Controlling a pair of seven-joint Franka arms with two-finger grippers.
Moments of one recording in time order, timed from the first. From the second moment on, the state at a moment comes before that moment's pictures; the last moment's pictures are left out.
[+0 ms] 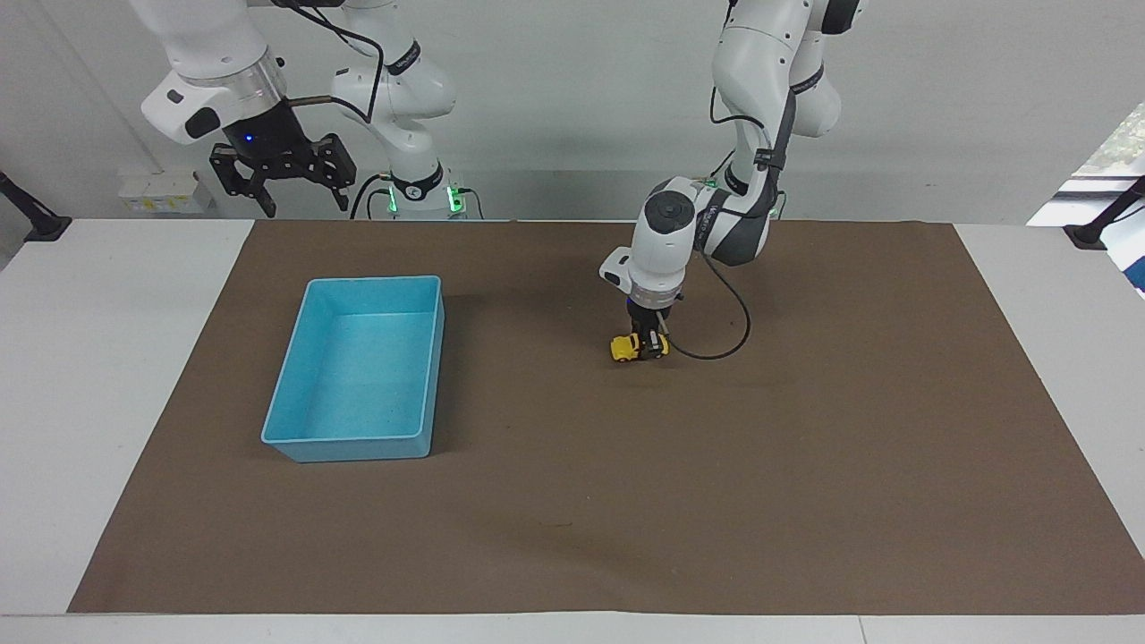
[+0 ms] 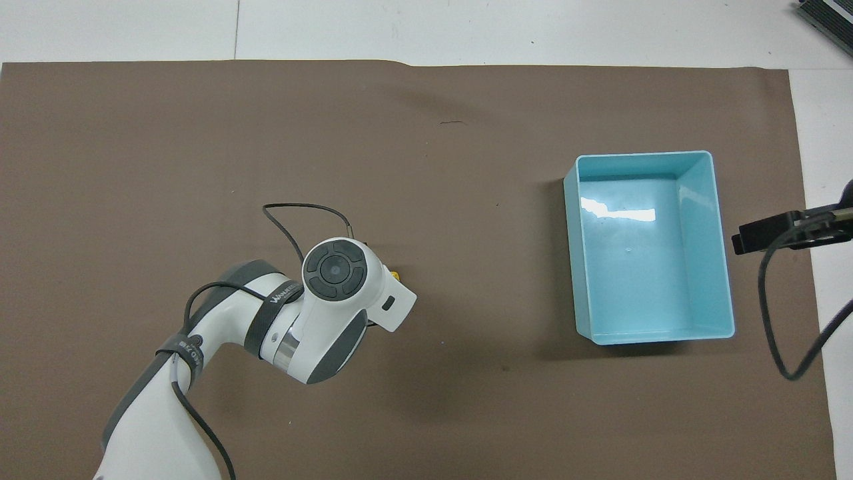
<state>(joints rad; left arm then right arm) -0.68 0.26 0.05 -2.08 -0.04 2.36 0.86 0.06 -0.03 -0.03 -1.50 0.02 1.44 -0.07</state>
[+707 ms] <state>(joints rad) -0.66 0.26 0.07 -2.08 -0.04 2.36 0.97 0.06 -0.03 -0.03 -1.51 0.02 1.43 -0.07</state>
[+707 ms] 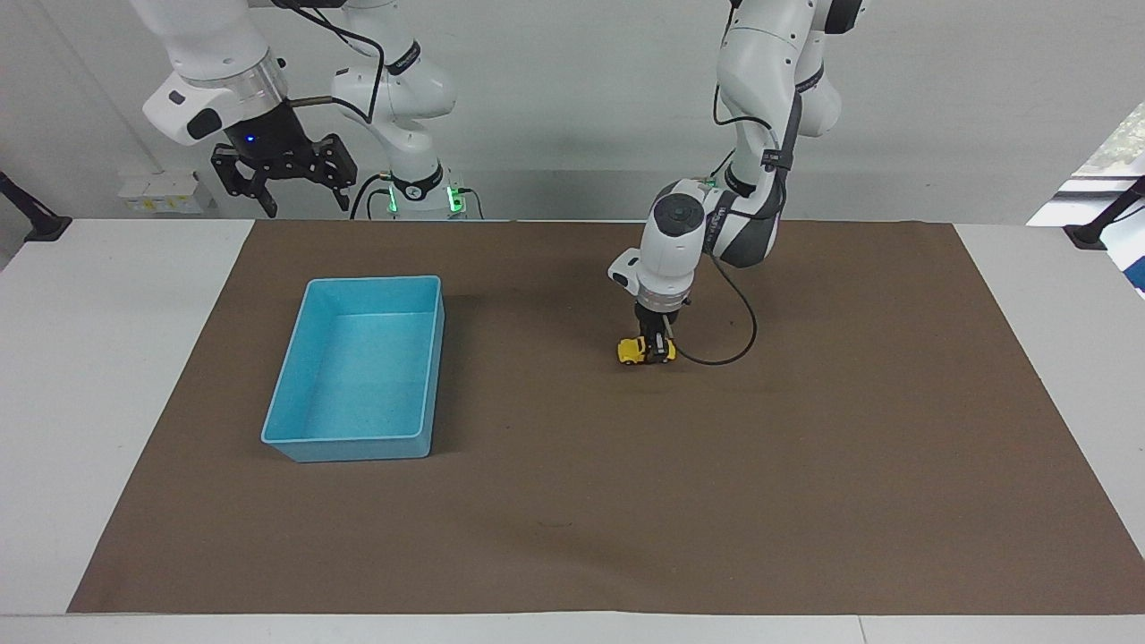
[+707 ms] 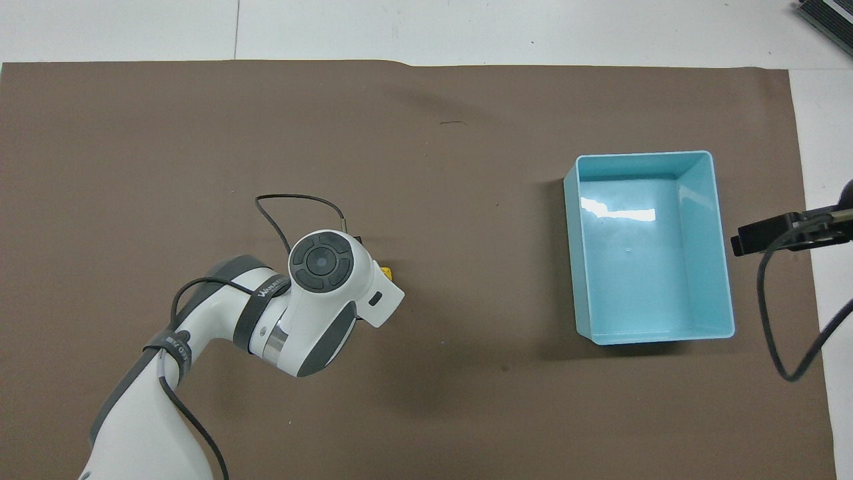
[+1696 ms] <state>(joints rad) -0.52 0.19 0.07 -2.18 -0.04 2.39 1.16 0.06 -0.03 -0.03 -1.51 0.02 1.43 -0.07</state>
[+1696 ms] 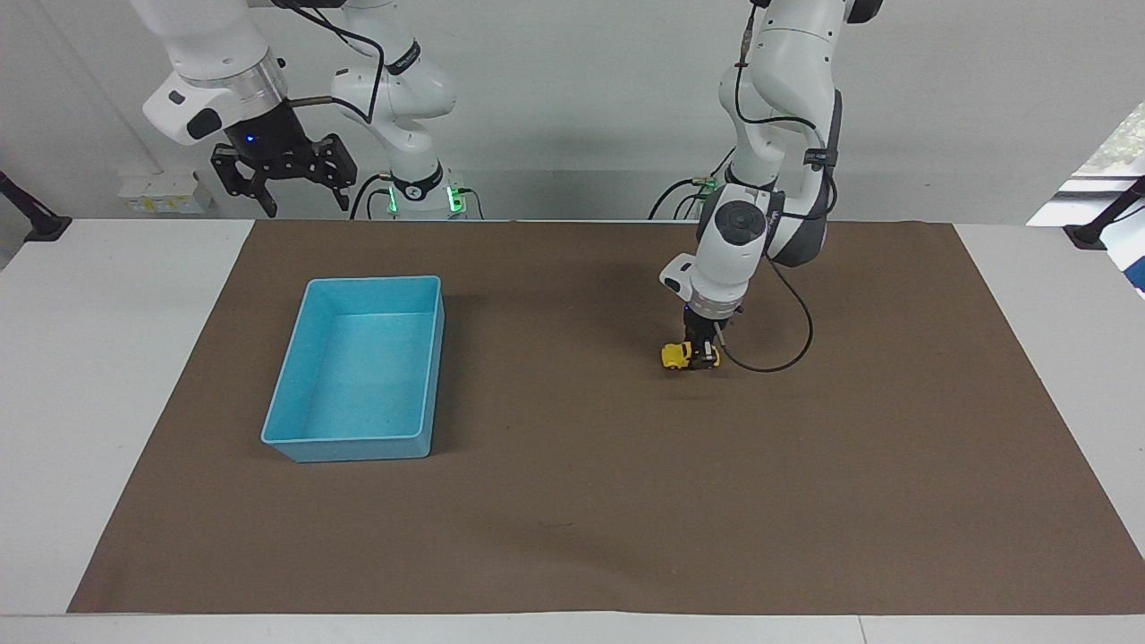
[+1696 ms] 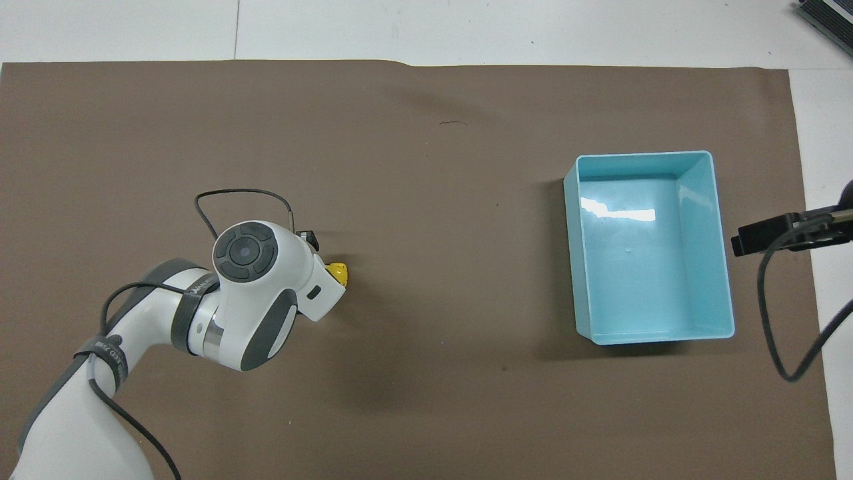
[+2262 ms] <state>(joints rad) -0.46 0.17 0.07 -2.22 -0.04 2.39 1.24 0.06 -0.03 -0.03 -1.51 0.02 1.43 -0.07</state>
